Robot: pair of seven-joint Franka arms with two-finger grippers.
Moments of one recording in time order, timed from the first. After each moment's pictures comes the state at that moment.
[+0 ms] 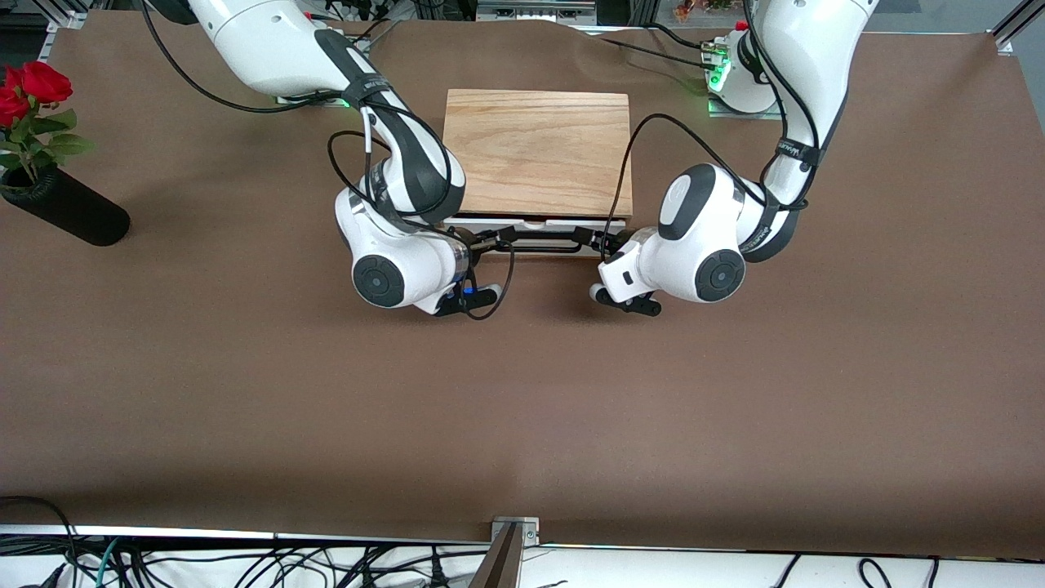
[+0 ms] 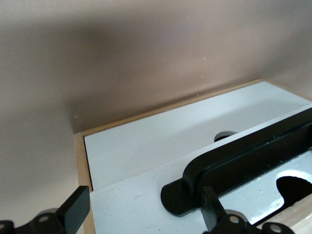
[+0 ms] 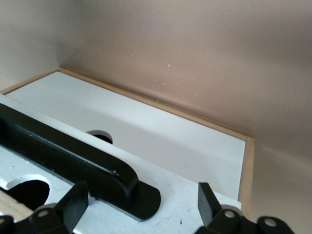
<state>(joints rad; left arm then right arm) -0.38 0.55 -0.10 -1.65 -0.51 1.81 -0.05 0.45 0.71 0.15 -1.38 0.47 1.74 0.20</state>
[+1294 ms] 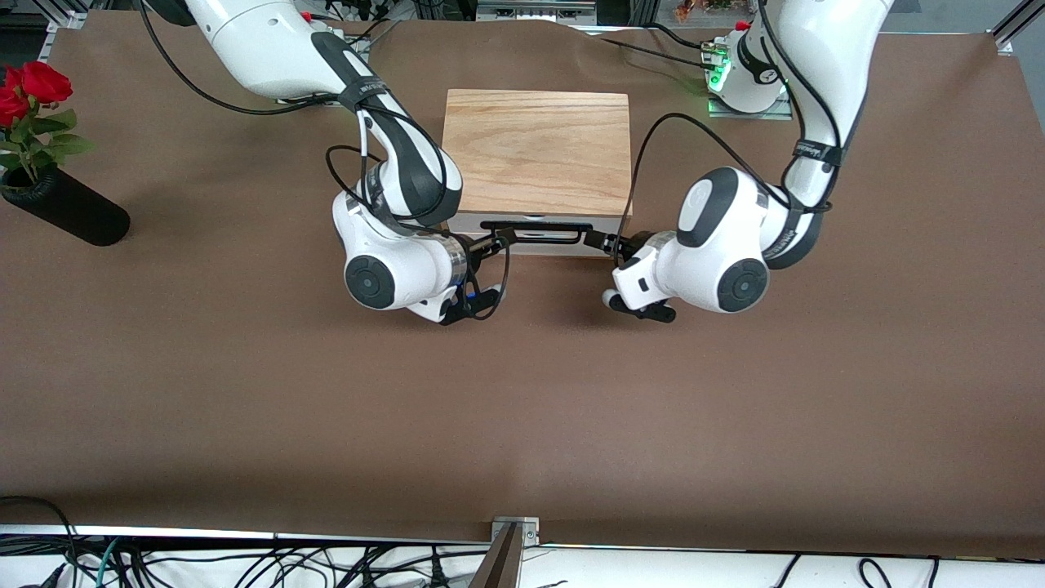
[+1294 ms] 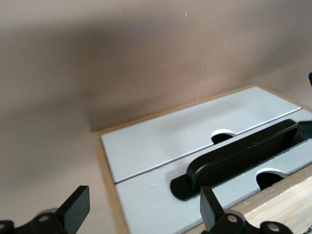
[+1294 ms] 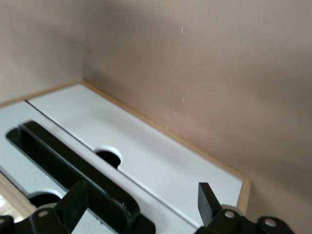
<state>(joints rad) -0.34 0.55 -0.08 -1.55 -0.48 1.72 -0.05 0.43 0.72 0.15 -1.36 0.49 1.85 0.00</state>
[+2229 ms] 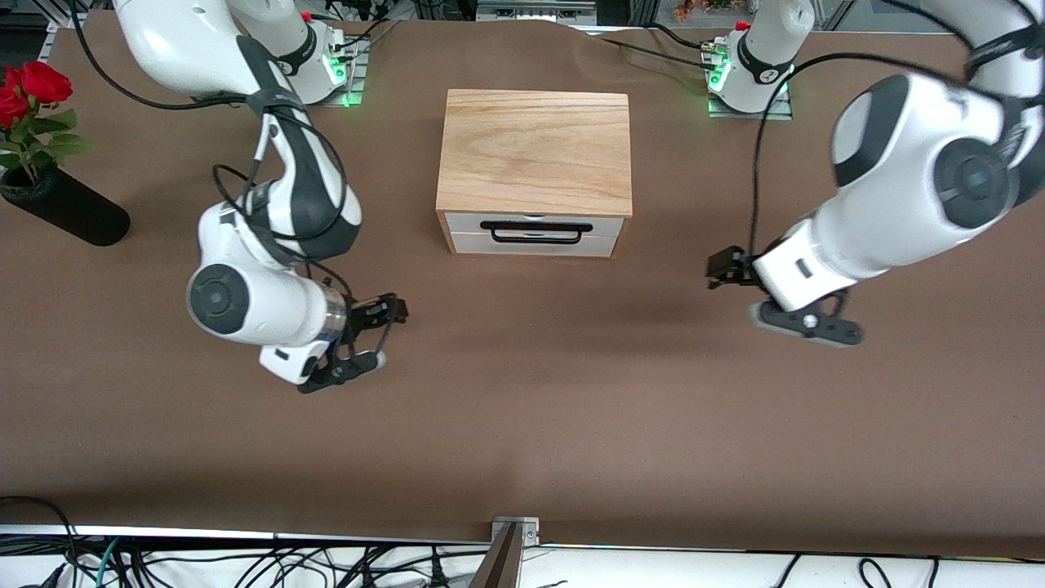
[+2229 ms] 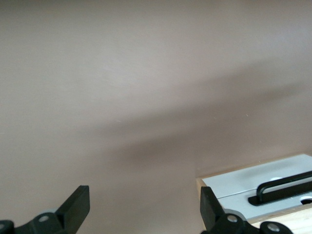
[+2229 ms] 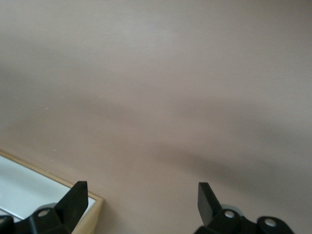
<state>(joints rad) -0.17 0.34 -0.07 -1.37 -0.11 1.70 -0.05 0.32 0.69 -0.02 -1.20 0.21 1.79 -0.05</state>
